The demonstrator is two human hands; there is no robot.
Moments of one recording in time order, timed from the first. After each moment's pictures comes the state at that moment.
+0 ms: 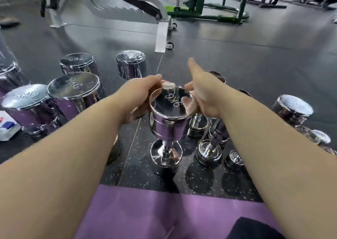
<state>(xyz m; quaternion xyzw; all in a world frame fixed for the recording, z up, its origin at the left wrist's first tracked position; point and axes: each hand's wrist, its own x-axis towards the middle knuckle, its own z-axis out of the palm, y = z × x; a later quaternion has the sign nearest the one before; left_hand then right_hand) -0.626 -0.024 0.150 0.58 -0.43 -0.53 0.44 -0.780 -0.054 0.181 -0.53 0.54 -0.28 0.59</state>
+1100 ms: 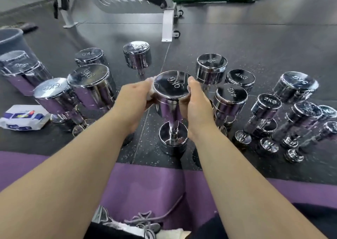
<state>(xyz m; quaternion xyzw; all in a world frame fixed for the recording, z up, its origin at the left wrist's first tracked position) -0.641 0.040 0.146 0.60 -0.41 -0.43 0.53 -0.768 0.019 0.115 -0.37 0.47 -0.51 0.62</state>
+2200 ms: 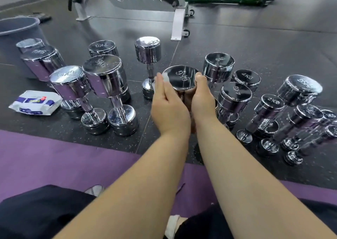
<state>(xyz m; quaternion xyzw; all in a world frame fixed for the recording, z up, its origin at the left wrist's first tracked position) -0.724 0.057 0.114 0.63 -0.27 -0.22 0.70 -0.765 0.008 0.108 -0.36 0.45 -0.53 0.62</state>
